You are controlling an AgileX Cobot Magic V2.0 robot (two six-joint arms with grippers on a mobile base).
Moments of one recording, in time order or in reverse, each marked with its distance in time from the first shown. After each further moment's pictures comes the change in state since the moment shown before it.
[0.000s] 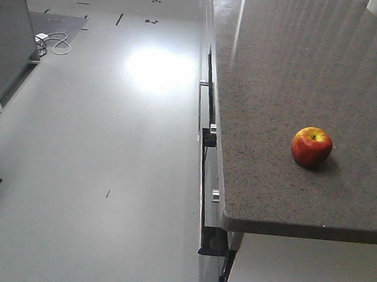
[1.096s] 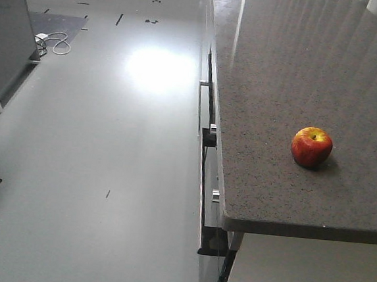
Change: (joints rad) left arm 0.000 0.000 0.000 0.000 0.000 0.000; right arm 0.000 0.000 0.000 0.000 0.000 0.000
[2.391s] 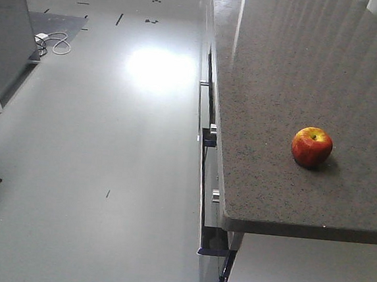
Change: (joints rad) left arm 0.000 0.000 0.000 0.000 0.000 0.000; right arm 0.000 0.539 -0.747 0.004 0.247 -0.142
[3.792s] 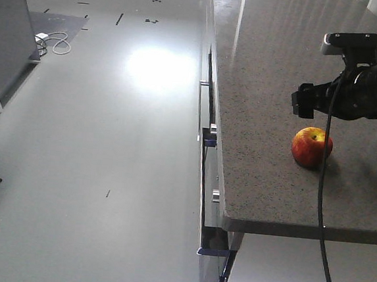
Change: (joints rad) left arm 0.000 0.000 0.000 0.000 0.000 0.000; right arm 0.000 1.204 -0.717 0.010 0.387 0.020
